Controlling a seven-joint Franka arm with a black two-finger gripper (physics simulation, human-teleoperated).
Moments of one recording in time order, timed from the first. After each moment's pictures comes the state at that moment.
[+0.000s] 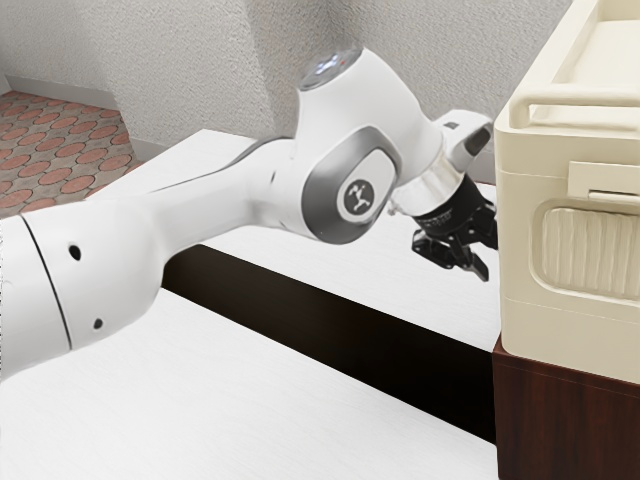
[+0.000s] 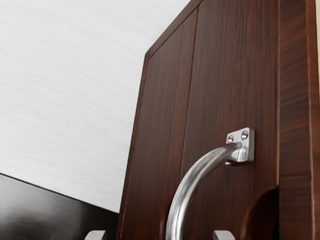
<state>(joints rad) -0.19 0.31 -0.08 -1.44 -0.21 2.20 -0.54</state>
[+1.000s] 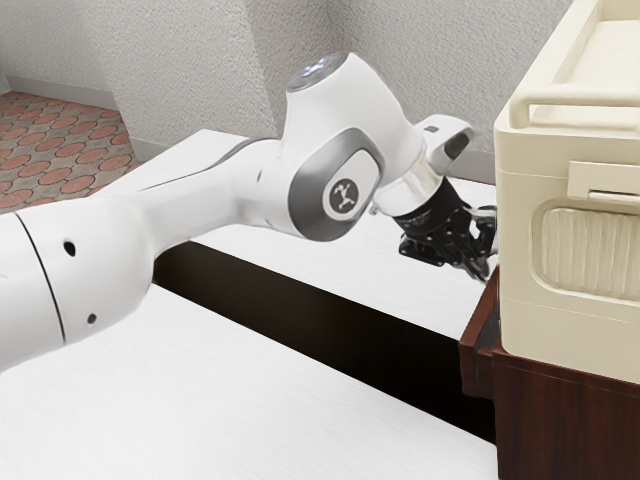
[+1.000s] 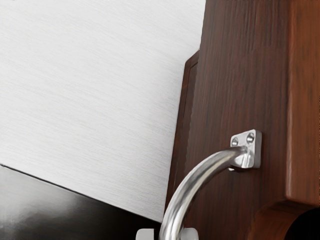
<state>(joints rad) -0.16 0.30 -0.07 -1.47 -0.19 2.18 -0.53</state>
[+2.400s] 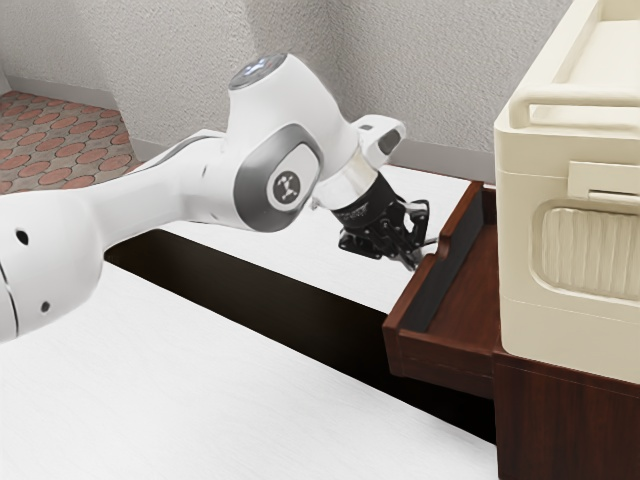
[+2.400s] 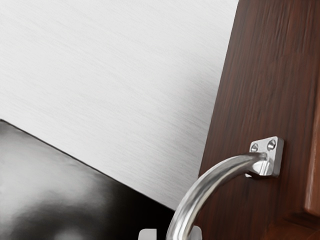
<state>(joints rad) -0.06 0.20 -0.05 -1.59 -0.19 2.18 -0.53</state>
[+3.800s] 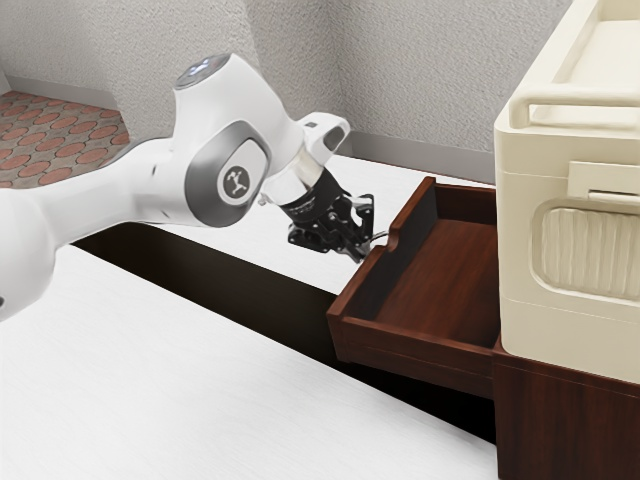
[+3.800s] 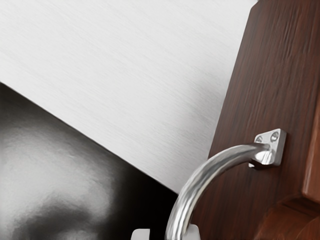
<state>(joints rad) 0.02 0.12 -0.04 -1.69 -0.18 2.19 -0.50</state>
